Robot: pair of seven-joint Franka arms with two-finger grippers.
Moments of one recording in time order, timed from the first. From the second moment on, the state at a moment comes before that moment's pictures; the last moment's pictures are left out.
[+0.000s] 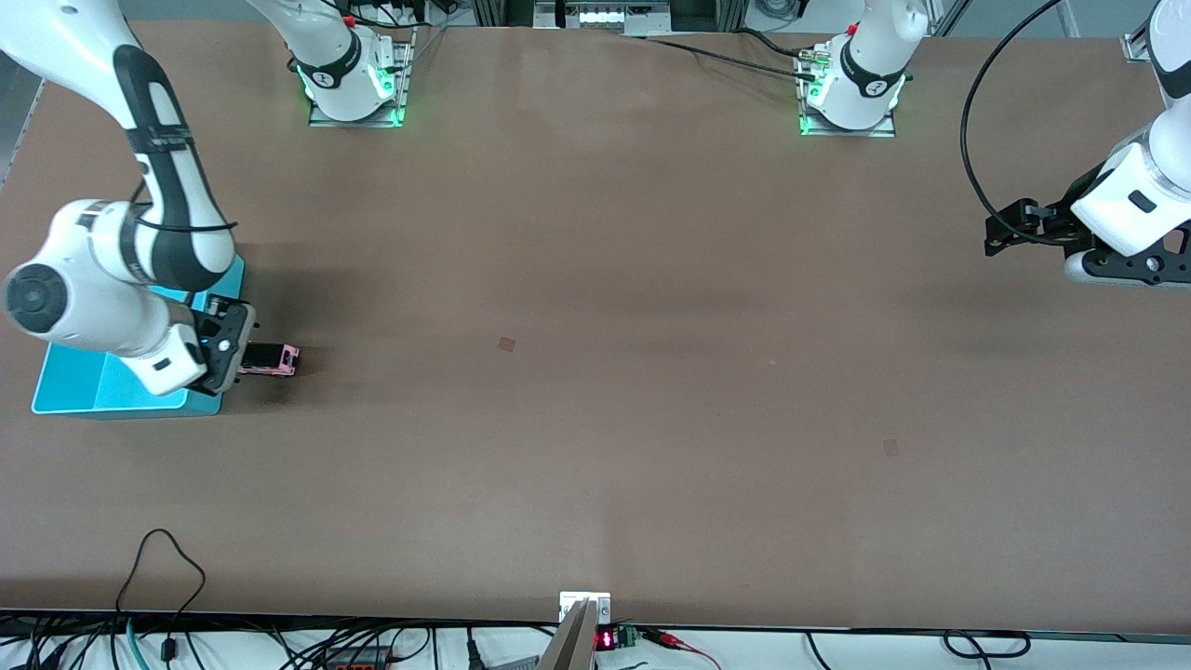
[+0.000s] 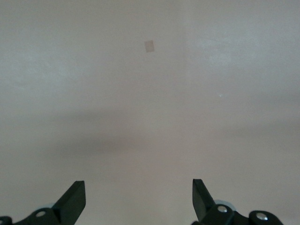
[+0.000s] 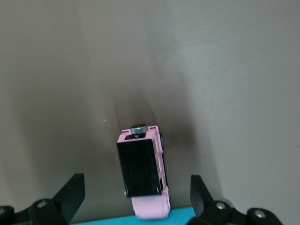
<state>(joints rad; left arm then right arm) -0.08 0.01 0.07 -1.70 0.02 1.63 0.05 -0.05 0.43 -0.02 -1.90 0.00 2.24 -1.45</state>
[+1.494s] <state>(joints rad) -0.08 0.01 0.07 -1.70 0.02 1.63 0.05 -0.10 0.44 0.00 -2.00 0.05 2.45 -1.56</state>
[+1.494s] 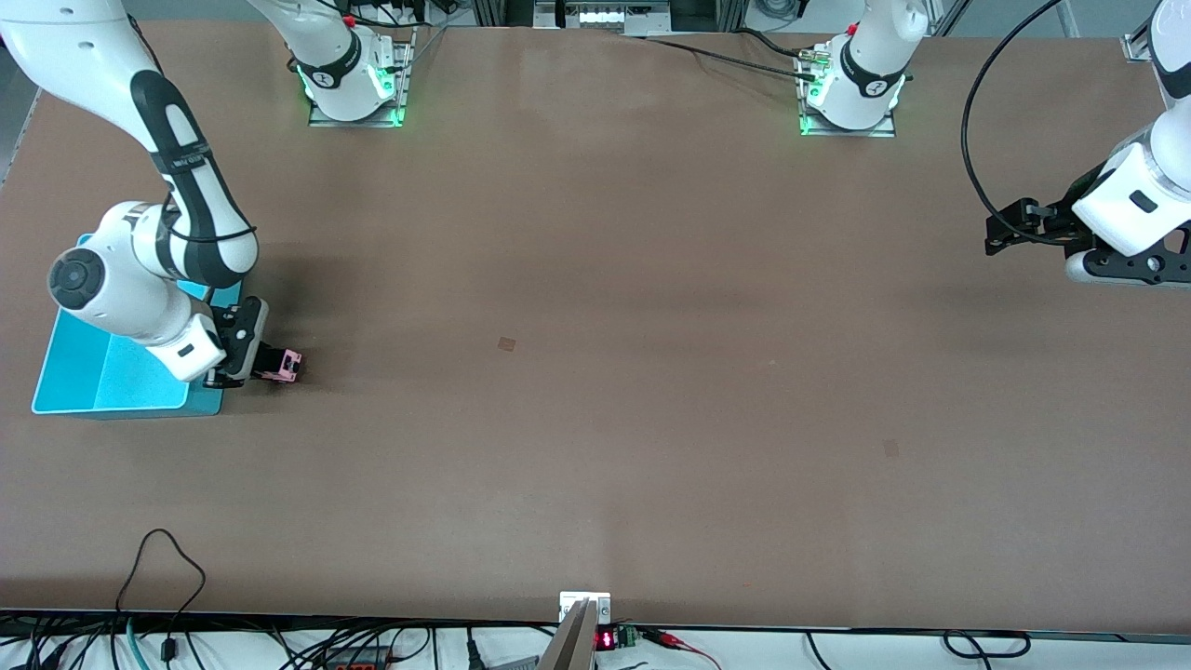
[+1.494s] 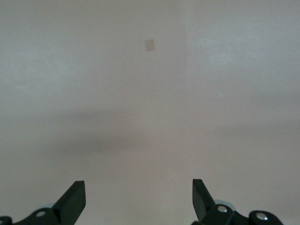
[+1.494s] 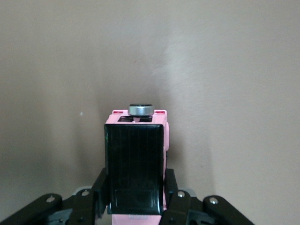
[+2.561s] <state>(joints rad) -0.08 0.01 0.08 -1.70 0.02 1.61 0.05 -0.10 0.23 -0.07 -1.94 0.02 2.24 -0.64</state>
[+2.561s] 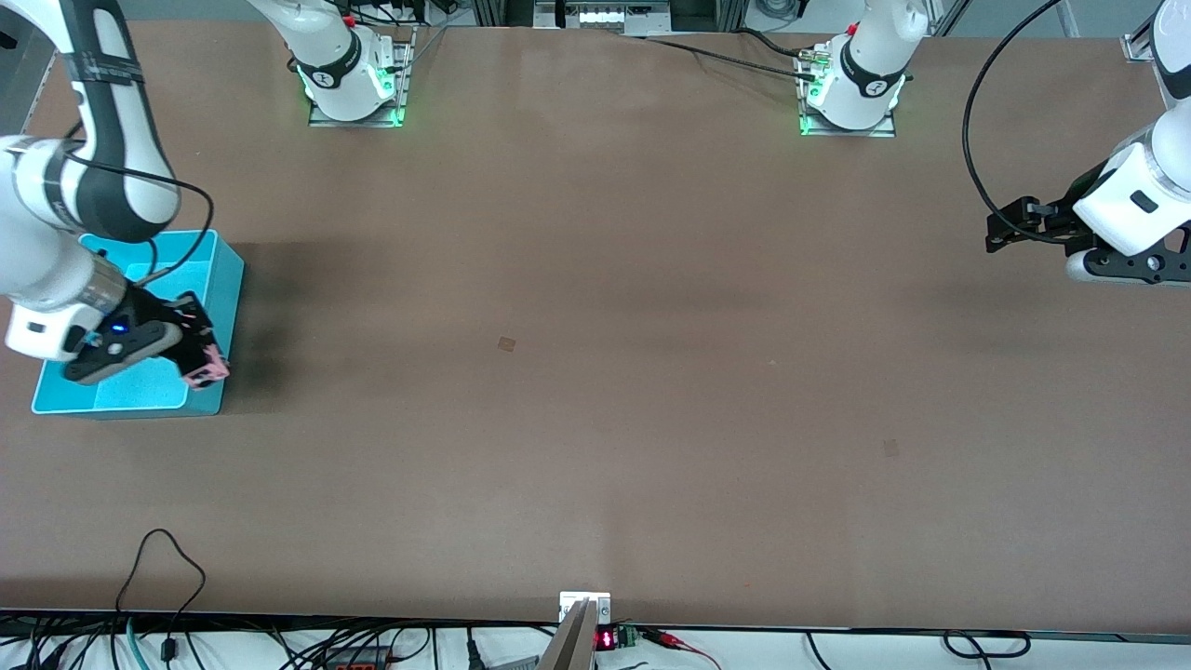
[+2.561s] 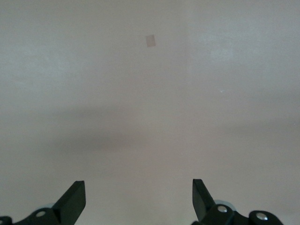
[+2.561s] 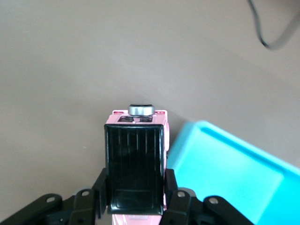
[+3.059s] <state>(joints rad) -0.08 0.01 0.08 -1.70 0.02 1.61 0.05 -0.22 0.26 -0.16 -2.04 0.02 2.31 -0.53</state>
